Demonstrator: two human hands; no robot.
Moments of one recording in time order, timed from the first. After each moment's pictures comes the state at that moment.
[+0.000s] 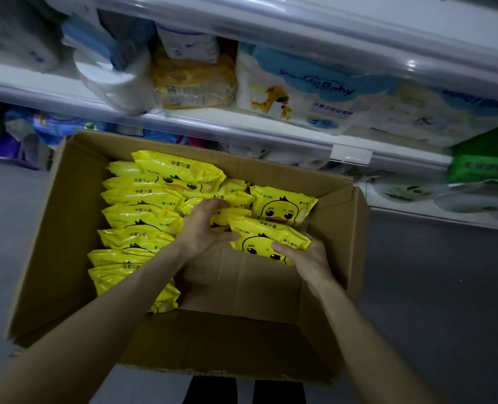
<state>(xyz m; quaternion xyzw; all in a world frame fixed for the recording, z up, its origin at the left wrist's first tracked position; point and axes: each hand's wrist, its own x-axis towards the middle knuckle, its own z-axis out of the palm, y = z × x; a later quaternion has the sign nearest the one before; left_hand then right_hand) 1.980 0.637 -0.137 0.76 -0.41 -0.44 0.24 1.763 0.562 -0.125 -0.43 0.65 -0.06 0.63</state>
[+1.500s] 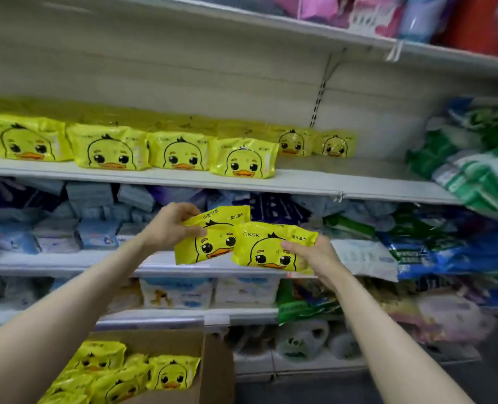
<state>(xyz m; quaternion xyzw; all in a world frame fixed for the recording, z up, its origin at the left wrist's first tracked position) 1.823 0.515 0.343 0.67 -0.59 -0.24 0.38 1.531 0.433 0.317 -0.62 0.47 -0.36 0.52</state>
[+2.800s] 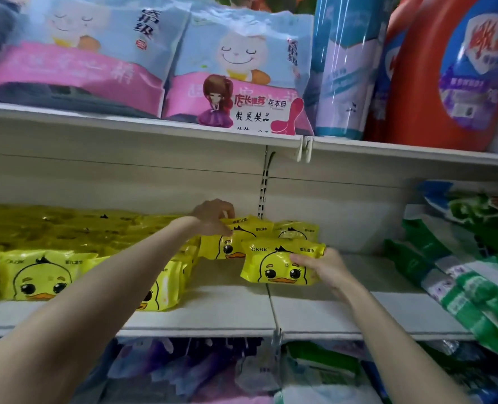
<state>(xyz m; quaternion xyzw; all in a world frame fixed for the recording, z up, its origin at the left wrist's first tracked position) 1.695 0.157 0.500 0.70 -0.67 -0.05 0.23 1.430 0.124 0.439 -0.66 0.45 -0.38 0.46</state>
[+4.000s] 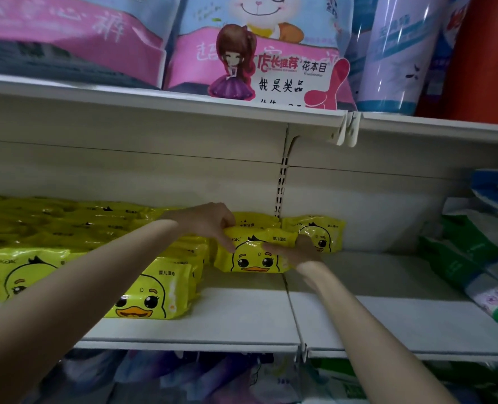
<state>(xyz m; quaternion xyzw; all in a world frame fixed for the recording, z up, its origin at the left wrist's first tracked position) 1.736 0.144 0.487 0.67 -0.71 -0.15 0.12 1.524 0.089 0.424 -0.67 0.50 -0.32 0.44</state>
